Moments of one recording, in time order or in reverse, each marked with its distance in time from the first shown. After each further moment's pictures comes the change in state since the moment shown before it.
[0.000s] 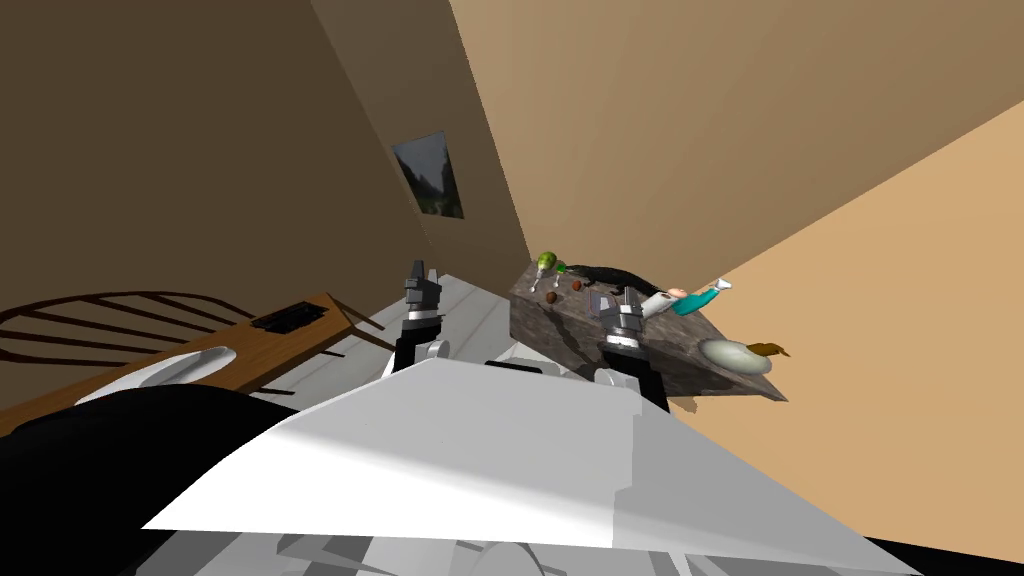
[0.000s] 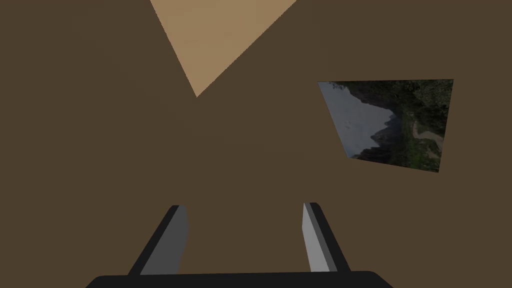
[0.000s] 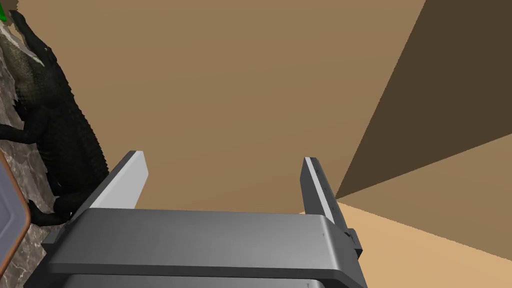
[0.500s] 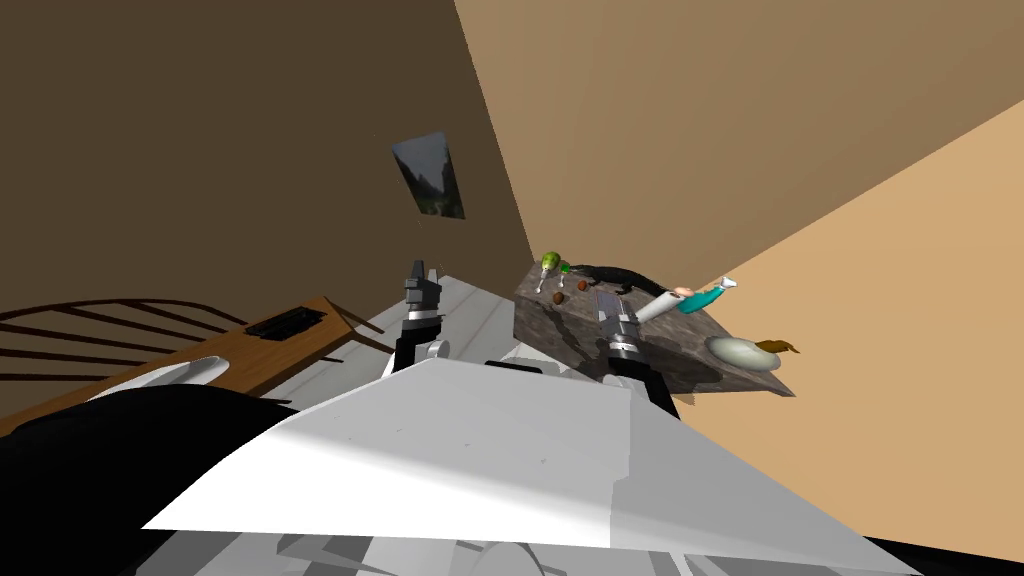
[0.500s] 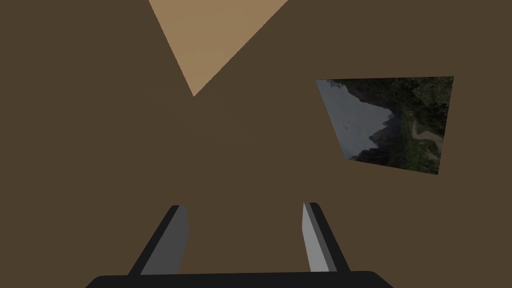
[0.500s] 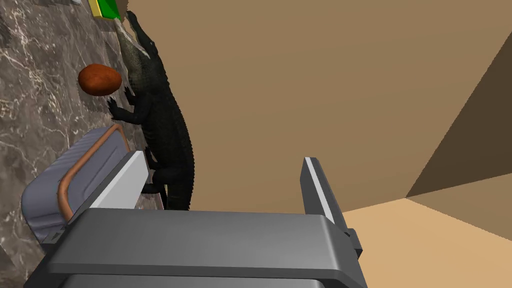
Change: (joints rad) left arm 0.000 0.000 0.000 0.000 0.000 0.000 0.000; right arm 0.008 -0.081 -0.048 0.123 -0.139 0.094 -0.064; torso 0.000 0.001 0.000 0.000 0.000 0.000
